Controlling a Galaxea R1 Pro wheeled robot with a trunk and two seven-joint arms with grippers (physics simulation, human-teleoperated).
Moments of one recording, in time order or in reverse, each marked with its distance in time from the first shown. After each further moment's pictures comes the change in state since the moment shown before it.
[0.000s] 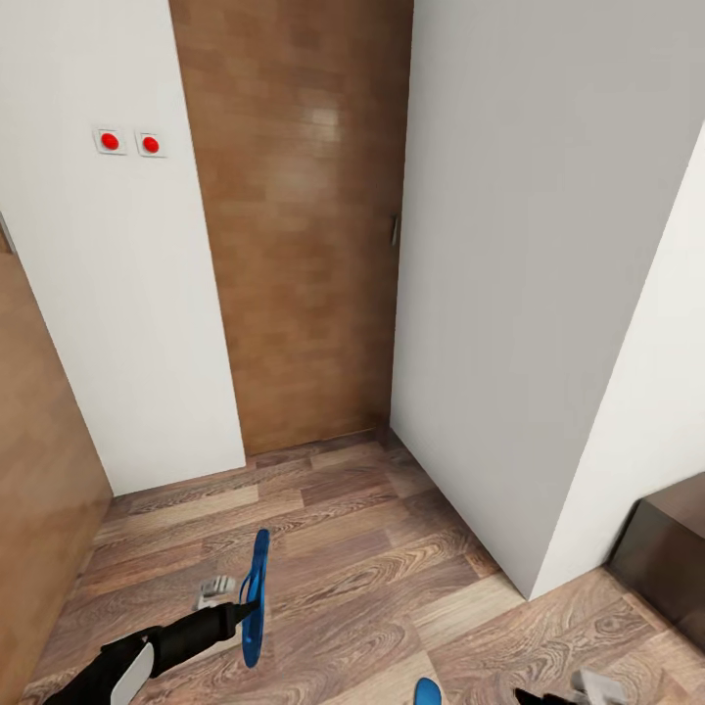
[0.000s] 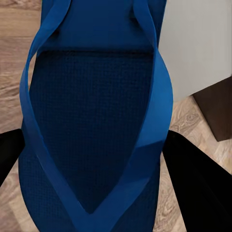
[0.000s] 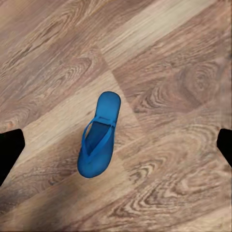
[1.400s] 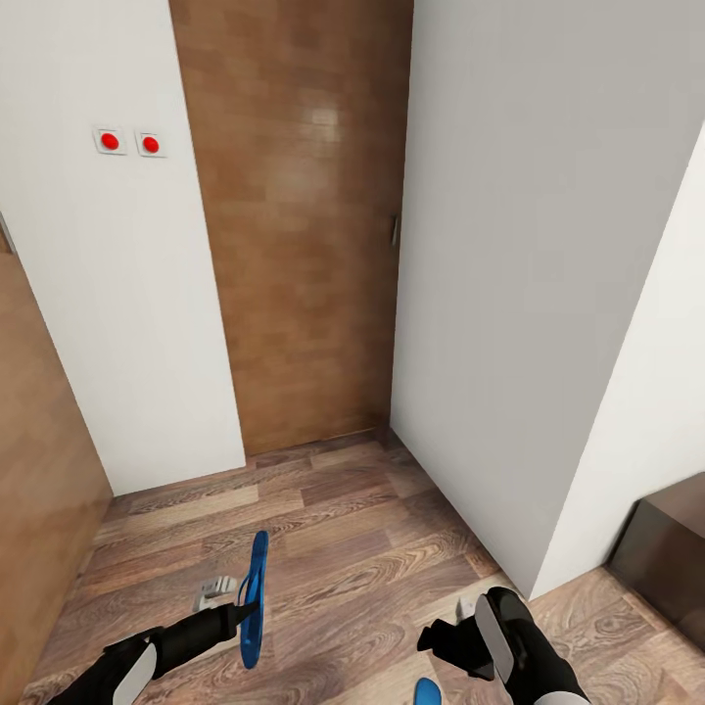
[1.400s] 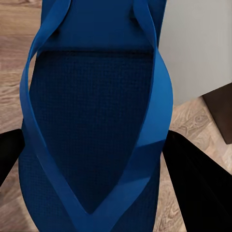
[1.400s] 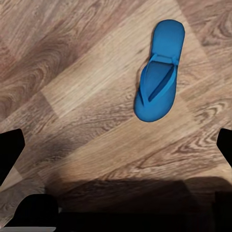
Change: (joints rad) left arm 0.003 -0.007 -0.002 -0.001 0.005 0.002 0.051; right arm -0.396 0.306 0.015 0.190 0.060 0.528 -0.462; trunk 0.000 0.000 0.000
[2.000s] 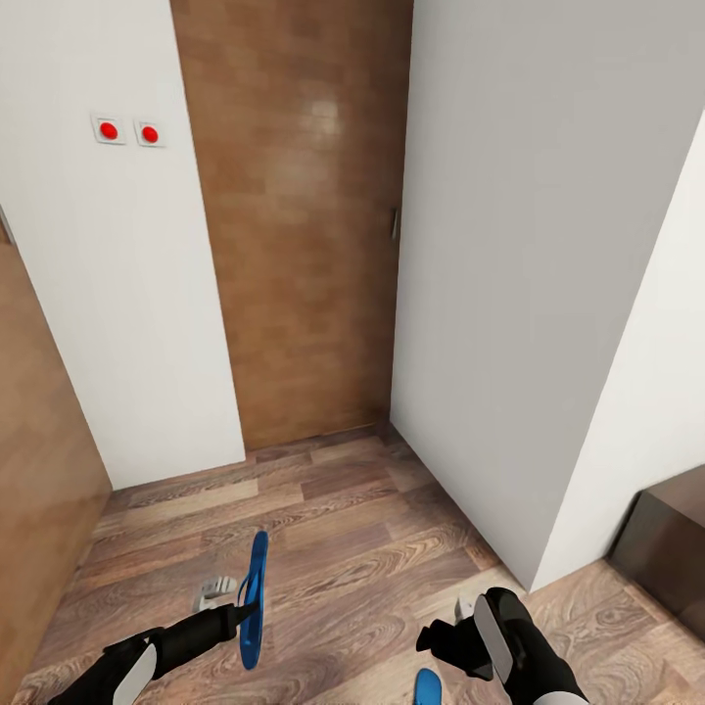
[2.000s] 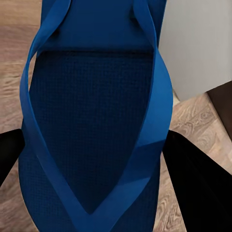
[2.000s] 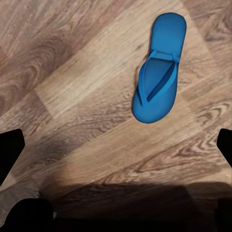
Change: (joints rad) left arm 0.001 0.000 0.000 0.000 -0.002 0.001 0.004; right arm 0.000 0.003 0.000 0.001 0.001 -0.003 0.001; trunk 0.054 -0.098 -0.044
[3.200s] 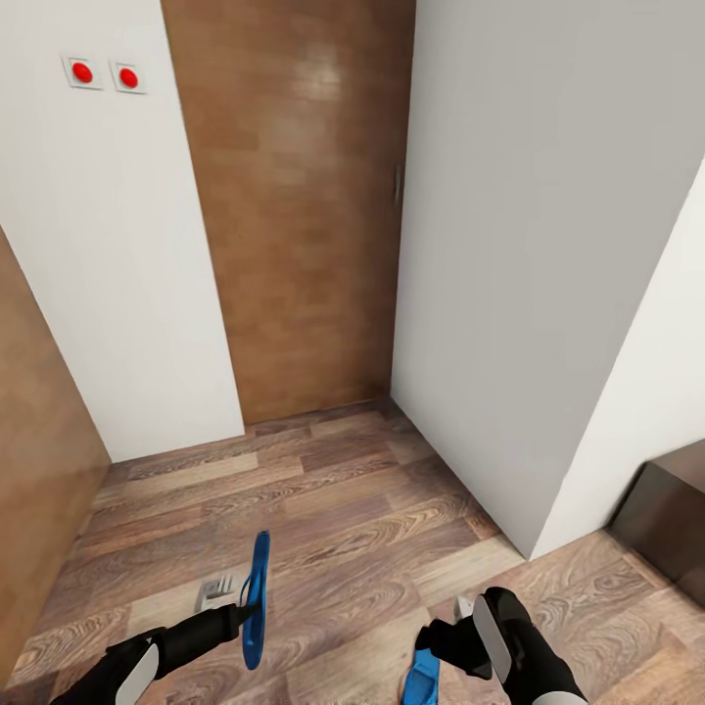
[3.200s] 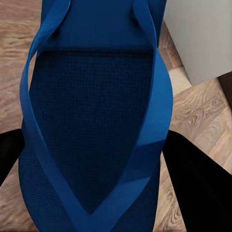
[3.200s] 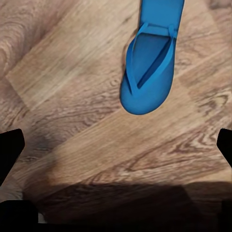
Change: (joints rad) left arm 0.000 -0.006 0.000 0.000 0.001 0.000 -0.002; right arm 0.000 0.003 0.002 0.000 0.002 -0.005 0.000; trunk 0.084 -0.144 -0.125
